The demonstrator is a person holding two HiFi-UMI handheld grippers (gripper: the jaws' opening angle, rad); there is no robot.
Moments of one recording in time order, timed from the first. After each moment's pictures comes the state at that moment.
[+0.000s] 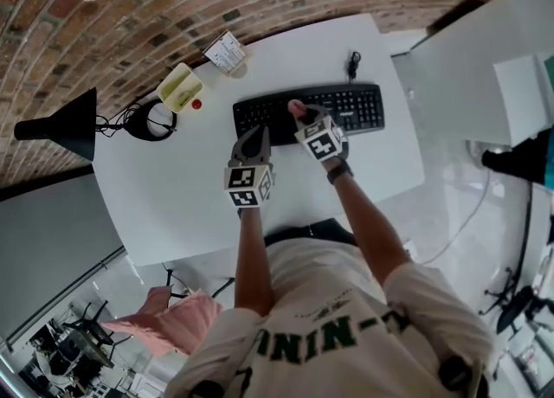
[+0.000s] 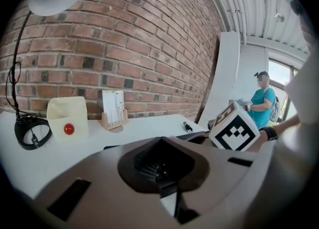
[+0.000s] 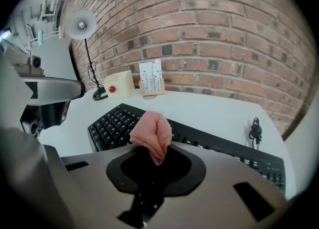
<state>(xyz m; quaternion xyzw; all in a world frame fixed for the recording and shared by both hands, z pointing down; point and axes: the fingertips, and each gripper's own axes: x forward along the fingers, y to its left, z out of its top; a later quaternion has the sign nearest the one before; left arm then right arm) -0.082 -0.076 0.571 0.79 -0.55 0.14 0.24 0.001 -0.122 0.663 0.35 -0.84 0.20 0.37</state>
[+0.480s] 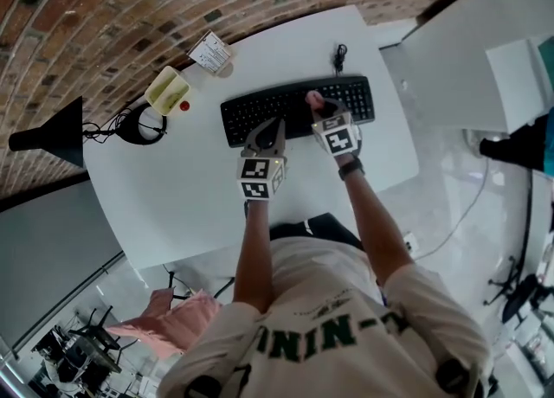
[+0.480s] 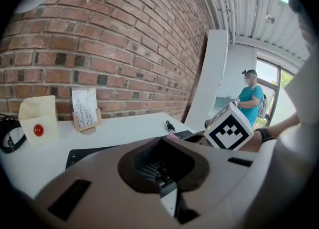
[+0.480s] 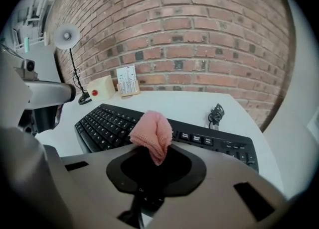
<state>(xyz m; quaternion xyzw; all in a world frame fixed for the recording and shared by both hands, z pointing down) -0.007 -0.085 0.572 0.83 -0.49 0.15 0.23 0.086 -0.131 0.668 0.42 -0.80 0.23 0.35</state>
